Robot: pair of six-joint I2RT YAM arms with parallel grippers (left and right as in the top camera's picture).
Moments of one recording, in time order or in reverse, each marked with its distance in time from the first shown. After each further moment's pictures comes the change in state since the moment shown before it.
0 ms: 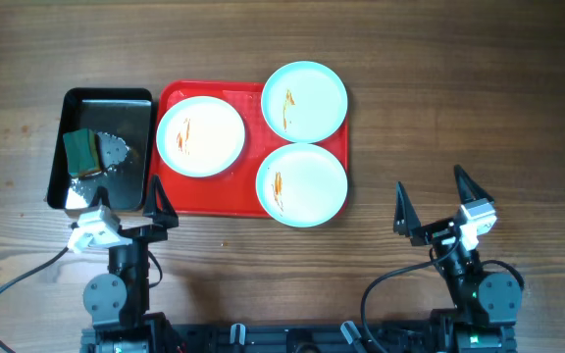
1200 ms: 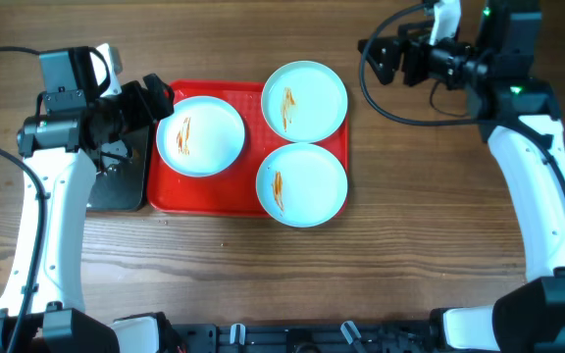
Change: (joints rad) left arm 0.000 1.452 1.269 -0.796 0.235 0.049; right arm 0.025 1.519 1.404 -0.588 -0.407 -0.013
